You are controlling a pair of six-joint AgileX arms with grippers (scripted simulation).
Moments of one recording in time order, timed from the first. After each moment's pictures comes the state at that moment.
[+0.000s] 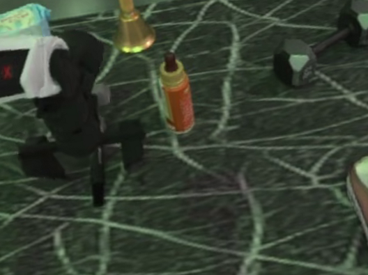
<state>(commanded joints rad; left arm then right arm) -0.35 2.17 1.42 -0.75 -0.04 -0.32 0.00 0.00 0.00 0.00 0.00 0.00</state>
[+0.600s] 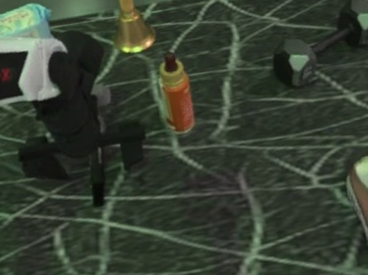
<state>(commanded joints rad) -0.35 2.20 1.39 -0.70 -0.04 -0.31 0.00 0.00 0.00 0.00 0.00 0.00</state>
